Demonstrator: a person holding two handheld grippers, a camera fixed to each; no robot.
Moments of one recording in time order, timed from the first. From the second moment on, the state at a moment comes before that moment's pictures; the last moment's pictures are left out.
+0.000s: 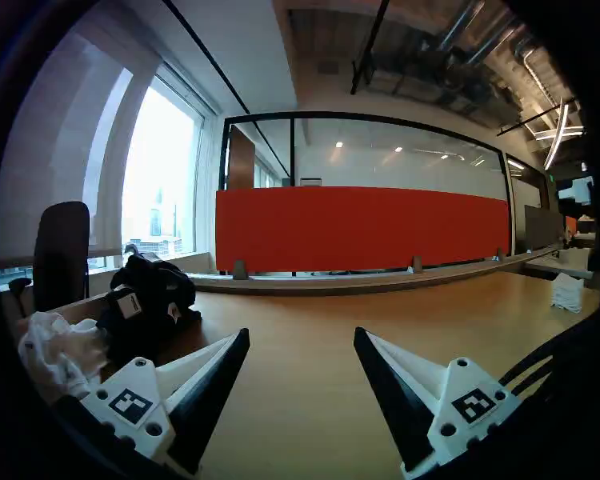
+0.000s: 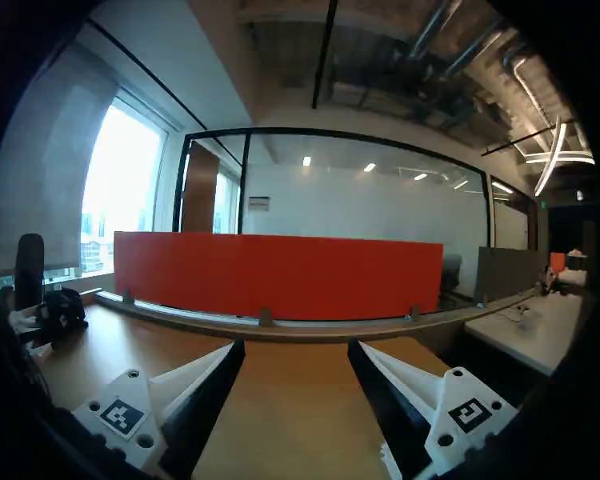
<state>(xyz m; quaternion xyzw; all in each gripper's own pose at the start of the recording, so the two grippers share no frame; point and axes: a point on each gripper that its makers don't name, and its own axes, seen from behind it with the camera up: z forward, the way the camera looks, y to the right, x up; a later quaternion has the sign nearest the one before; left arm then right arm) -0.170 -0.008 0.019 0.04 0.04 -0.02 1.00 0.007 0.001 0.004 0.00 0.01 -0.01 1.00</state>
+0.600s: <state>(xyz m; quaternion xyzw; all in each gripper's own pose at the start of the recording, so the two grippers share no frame) -0.170 -0.008 0.018 0.04 0.04 -0.02 1.00 -0.067 -0.001 0.016 0.00 0.01 0.02 1.00</state>
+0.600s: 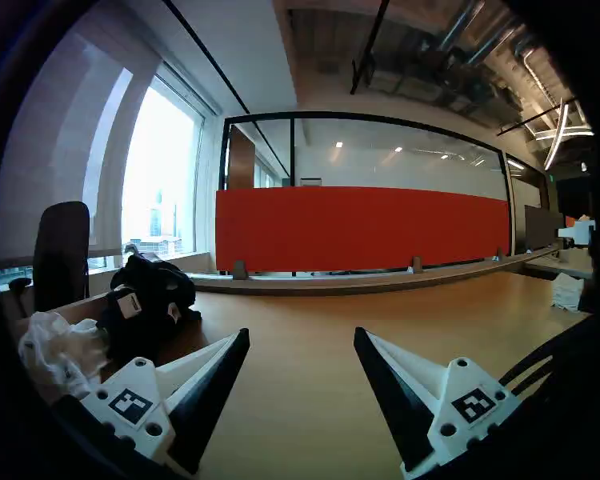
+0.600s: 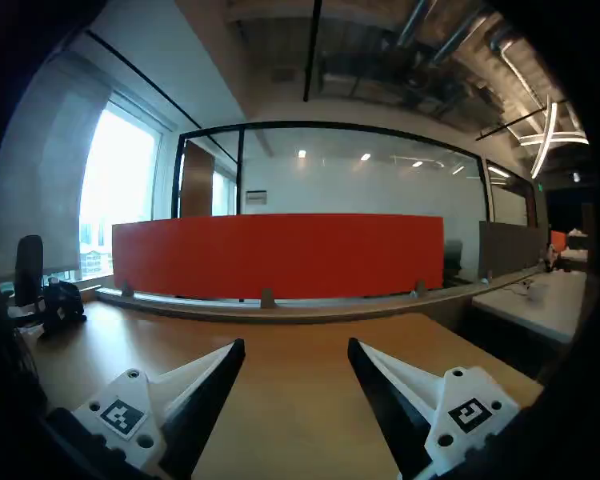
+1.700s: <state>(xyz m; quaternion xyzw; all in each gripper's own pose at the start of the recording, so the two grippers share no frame) -0.170 -0.007 0.018 0.04 0.04 -0.02 1.00 -0.139 0.000 0.017 0.00 0.01 0.02 1.00</state>
